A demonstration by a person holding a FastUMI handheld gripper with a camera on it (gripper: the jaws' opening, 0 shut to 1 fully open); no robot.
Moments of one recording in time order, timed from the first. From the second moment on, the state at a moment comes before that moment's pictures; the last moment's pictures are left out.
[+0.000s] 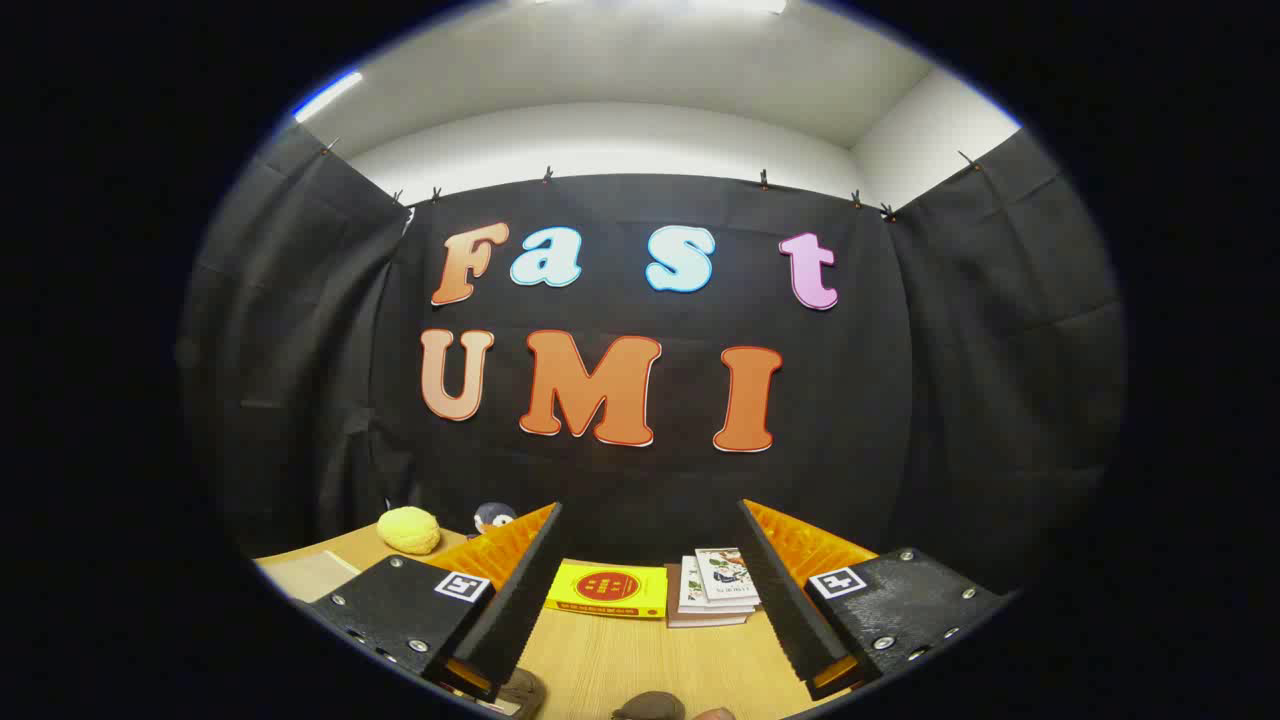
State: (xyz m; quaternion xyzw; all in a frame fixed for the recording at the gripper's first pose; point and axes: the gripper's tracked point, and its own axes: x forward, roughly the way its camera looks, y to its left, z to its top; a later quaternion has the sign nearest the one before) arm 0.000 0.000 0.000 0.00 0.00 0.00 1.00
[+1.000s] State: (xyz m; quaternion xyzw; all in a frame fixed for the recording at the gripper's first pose) arm -0.016 0.012 -0.009 0.02 0.02 0.01 1.00
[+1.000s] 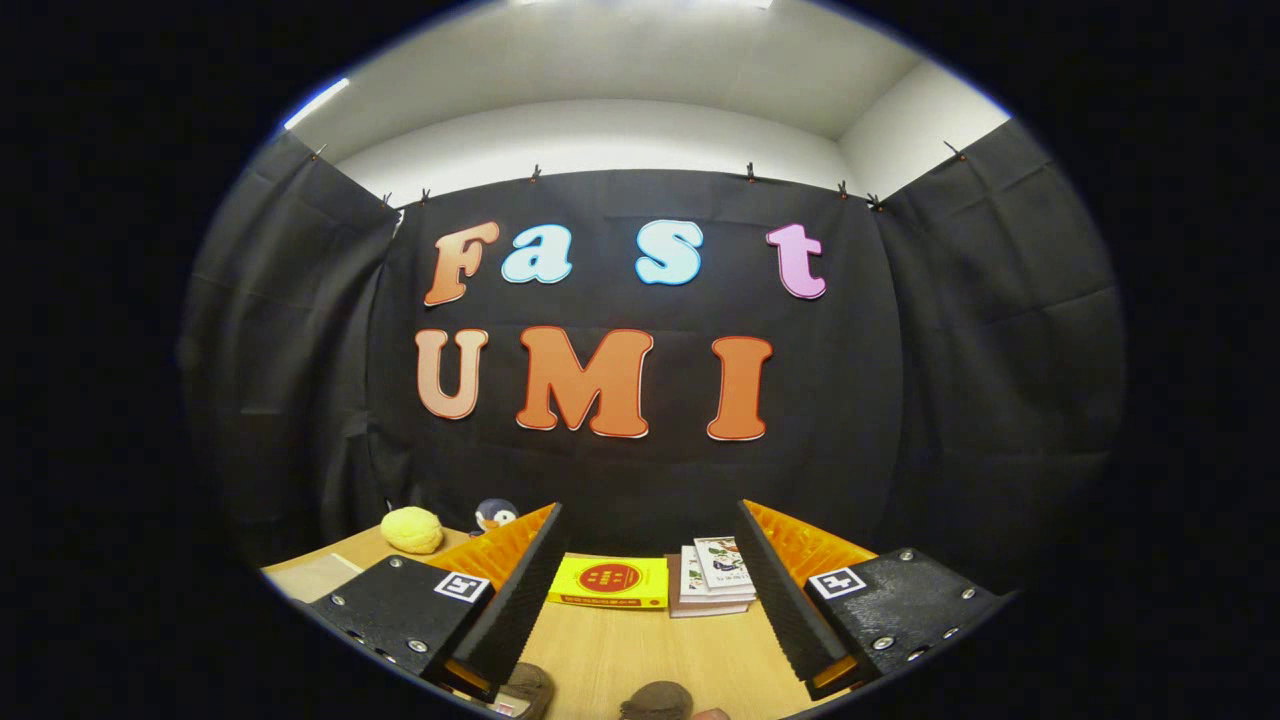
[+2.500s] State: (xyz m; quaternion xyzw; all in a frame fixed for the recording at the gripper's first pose) arm -0.137 0.309 -0.250 0.23 0.49 0.35 0.77
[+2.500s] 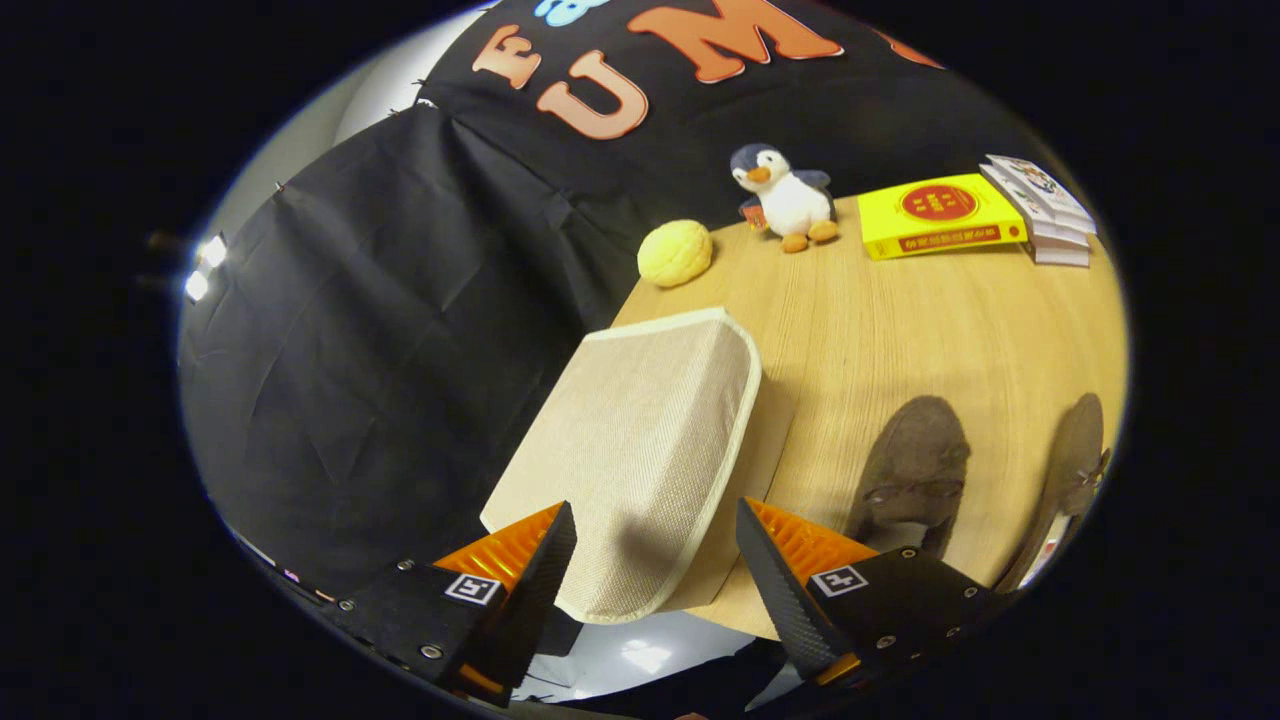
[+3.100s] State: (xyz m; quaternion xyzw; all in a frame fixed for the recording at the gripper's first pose) arm -0.143 0.349 -0.278 0.36 0.54 0.36 0.67
